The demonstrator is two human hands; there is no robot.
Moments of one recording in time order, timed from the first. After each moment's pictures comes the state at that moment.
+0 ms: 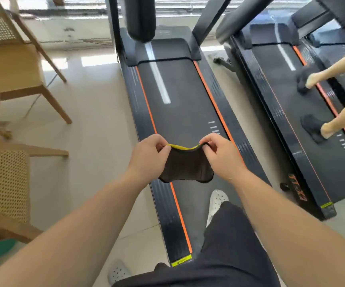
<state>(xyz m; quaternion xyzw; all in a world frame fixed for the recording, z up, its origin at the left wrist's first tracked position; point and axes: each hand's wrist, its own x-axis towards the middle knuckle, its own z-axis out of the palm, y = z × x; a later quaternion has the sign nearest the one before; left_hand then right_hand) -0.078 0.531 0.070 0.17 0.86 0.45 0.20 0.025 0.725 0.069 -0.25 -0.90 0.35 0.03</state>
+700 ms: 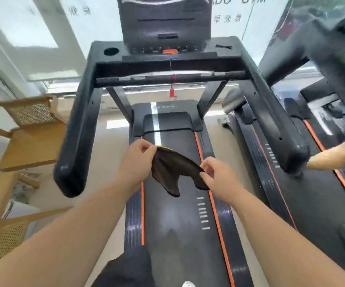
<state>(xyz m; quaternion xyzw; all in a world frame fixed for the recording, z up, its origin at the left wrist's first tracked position) -0.235 0.883 0.368 0.03 0.84 0.52 0.11 -0.139 1.107 0.311 -0.13 -0.92 0.36 -0.02</state>
